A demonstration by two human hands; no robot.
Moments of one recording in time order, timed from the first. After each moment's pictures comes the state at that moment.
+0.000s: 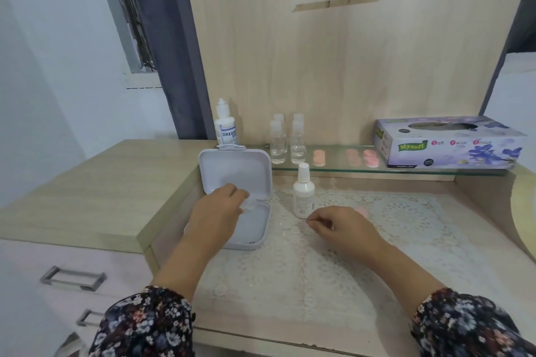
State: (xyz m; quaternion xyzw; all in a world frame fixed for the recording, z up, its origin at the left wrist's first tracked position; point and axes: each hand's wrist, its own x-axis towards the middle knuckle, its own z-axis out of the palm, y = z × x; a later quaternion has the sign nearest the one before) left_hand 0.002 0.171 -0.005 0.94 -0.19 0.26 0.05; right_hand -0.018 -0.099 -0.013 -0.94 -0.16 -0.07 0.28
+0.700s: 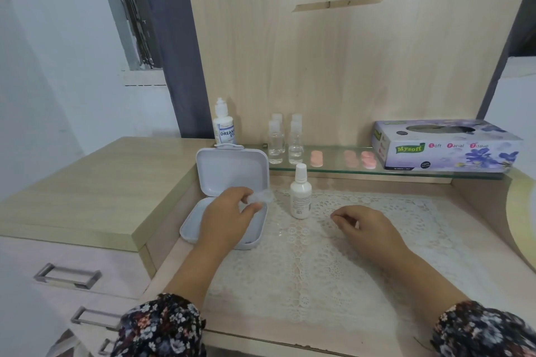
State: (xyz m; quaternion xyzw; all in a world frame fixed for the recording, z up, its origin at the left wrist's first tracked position) left_hand -0.007 0.135 -0.011 0.89 -0.05 0.27 0.36; right_hand -0.021 -0.137 -0.021 -0.94 -0.08 -0.12 0.31
